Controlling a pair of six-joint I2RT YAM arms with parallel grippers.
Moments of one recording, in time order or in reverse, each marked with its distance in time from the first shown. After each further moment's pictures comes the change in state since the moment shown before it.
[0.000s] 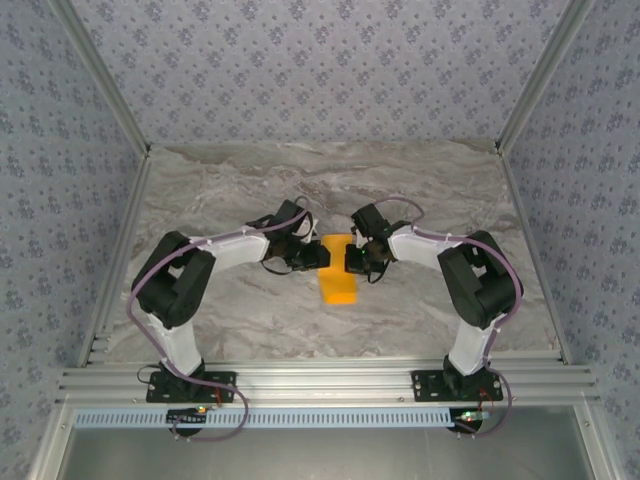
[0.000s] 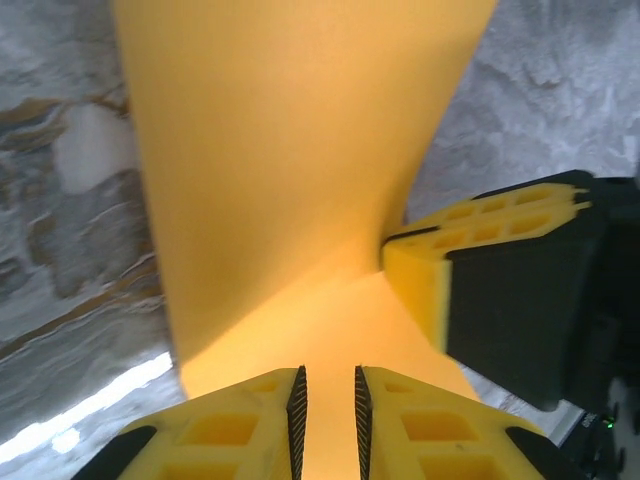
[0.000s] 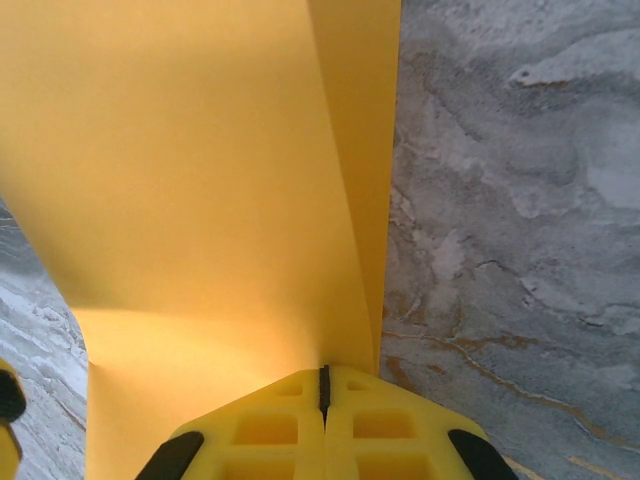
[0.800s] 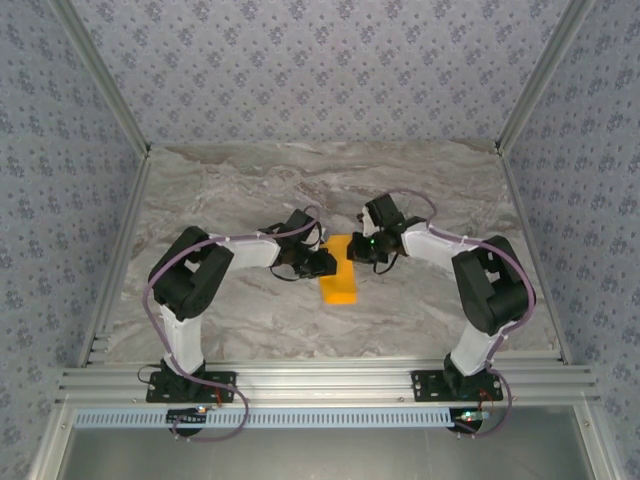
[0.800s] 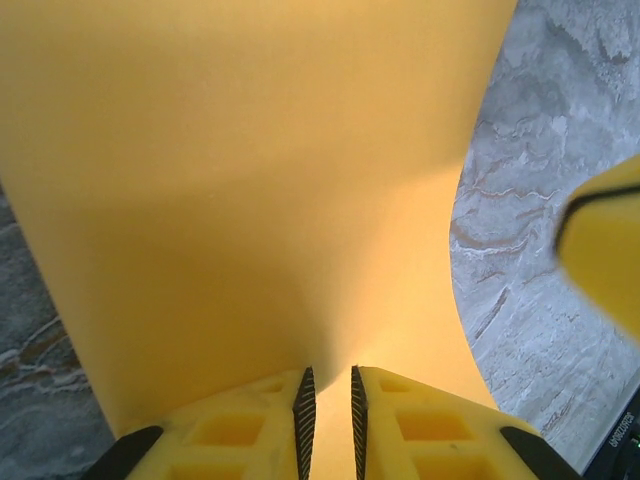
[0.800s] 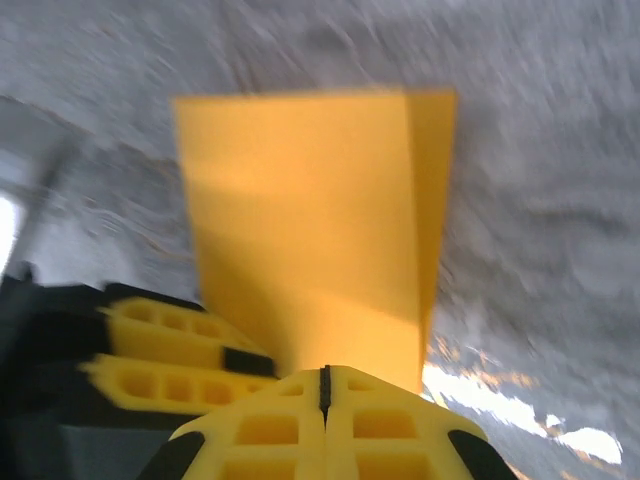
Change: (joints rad) left arm -0.040 0.098 -0.009 0.078 -0.013 -0.038; right arm -0.080 -0.071 0.004 0.090 -0.146 -0.039
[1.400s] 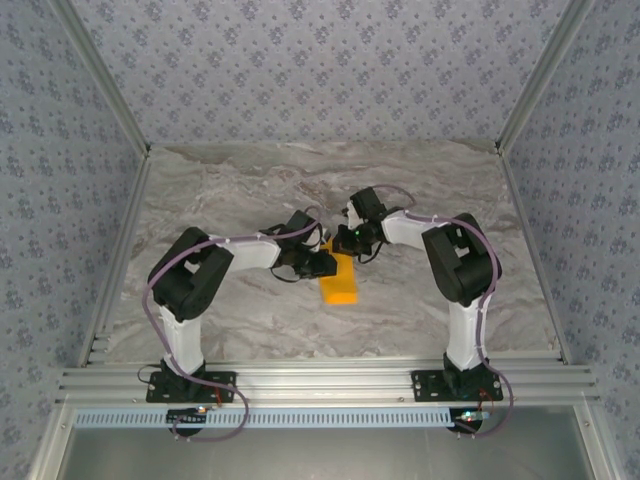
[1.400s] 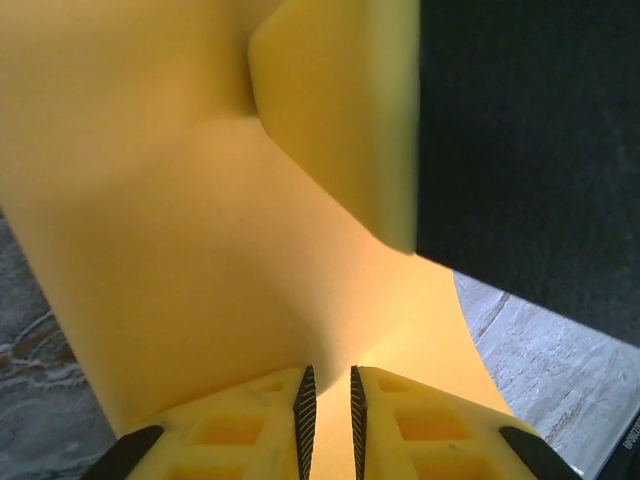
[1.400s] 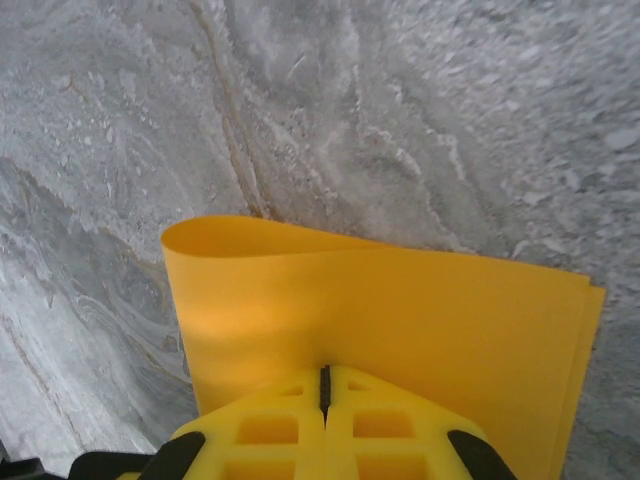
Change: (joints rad) left arm -0.014 -0.013 -0.013 0.008 -0.022 0.015; right arm 0.014 0.264 0.184 0.019 -0.055 0.029
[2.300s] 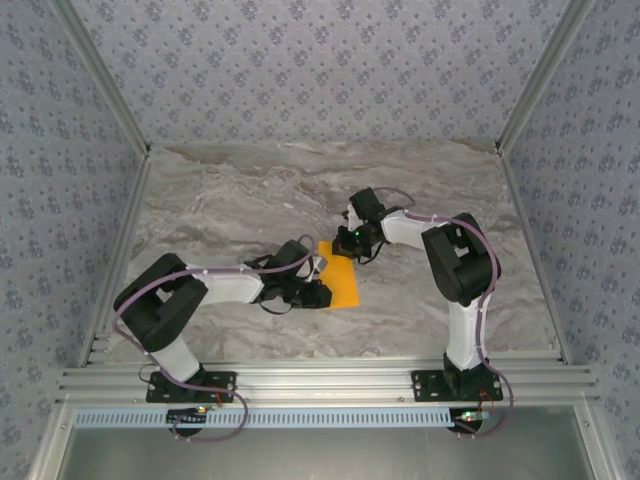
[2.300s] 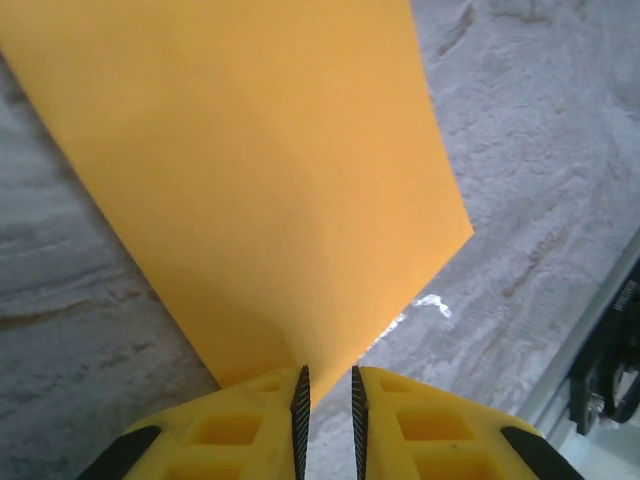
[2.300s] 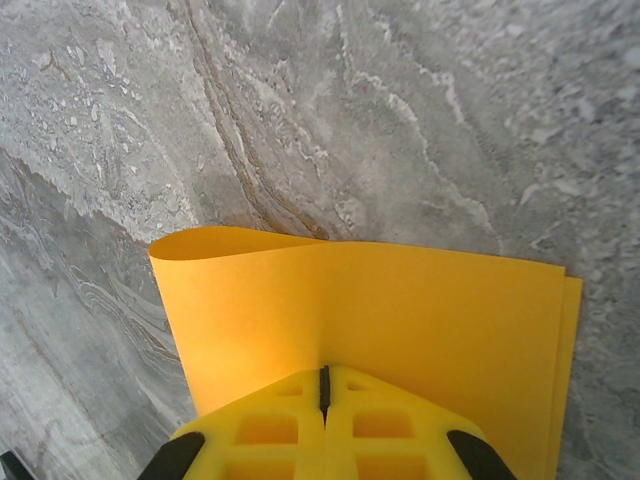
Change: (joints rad) left arm -0.105 -0.259 -0.330 0.155 0.031 -0.060; right arm 0.000 0.002 0.003 -0.035 -0.026 0.034
